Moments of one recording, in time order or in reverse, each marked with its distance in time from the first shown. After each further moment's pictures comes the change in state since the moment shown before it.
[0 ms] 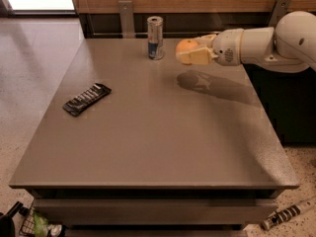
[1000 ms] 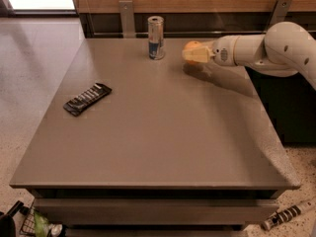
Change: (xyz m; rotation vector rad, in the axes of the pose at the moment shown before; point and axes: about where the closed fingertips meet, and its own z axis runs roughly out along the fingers) arm 0.039 -0.074 0.013 0.202 0.029 0.204
